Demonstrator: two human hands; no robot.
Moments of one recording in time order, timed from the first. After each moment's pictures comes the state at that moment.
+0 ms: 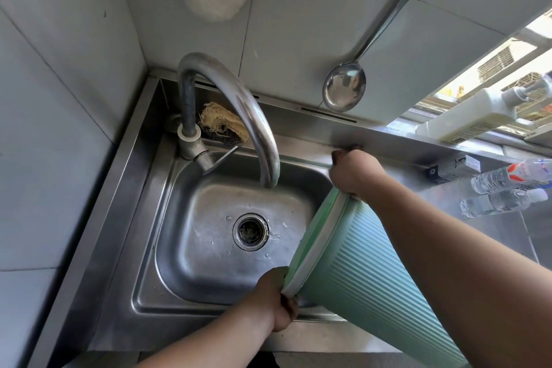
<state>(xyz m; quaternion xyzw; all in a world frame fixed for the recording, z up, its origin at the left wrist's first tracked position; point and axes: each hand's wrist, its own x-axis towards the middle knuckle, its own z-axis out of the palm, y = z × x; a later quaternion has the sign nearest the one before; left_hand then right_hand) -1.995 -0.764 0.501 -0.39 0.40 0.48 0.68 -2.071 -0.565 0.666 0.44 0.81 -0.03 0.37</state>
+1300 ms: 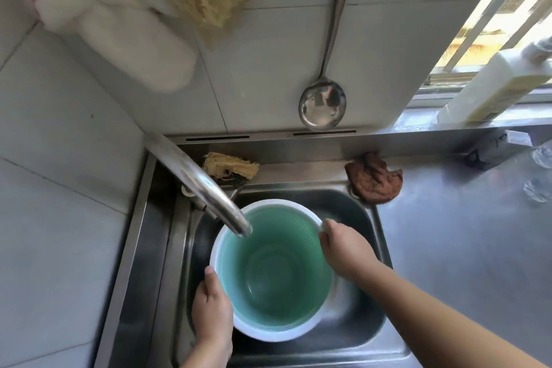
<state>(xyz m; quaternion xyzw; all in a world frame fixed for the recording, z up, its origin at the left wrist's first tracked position) -2.084 -0.818 0.545 -0.18 0.84 0.47 0.21 -1.991 -0.592 0.539 0.35 0.89 -0.26 0.10</state>
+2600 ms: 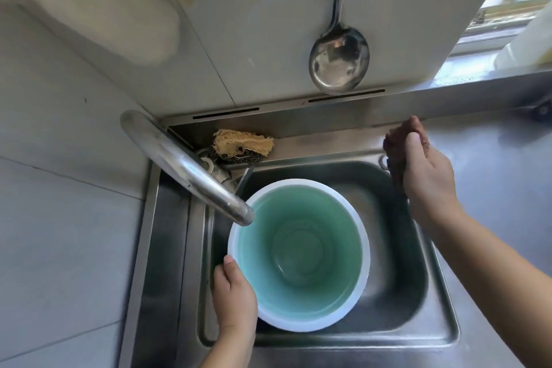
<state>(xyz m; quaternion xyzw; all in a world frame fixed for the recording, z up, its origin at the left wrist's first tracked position) -2.079 -0.819 0.518 -0.16 0.87 0.42 0.18 -1.995 -0.519 0.559 0.54 0.55 -0.58 -0.27</state>
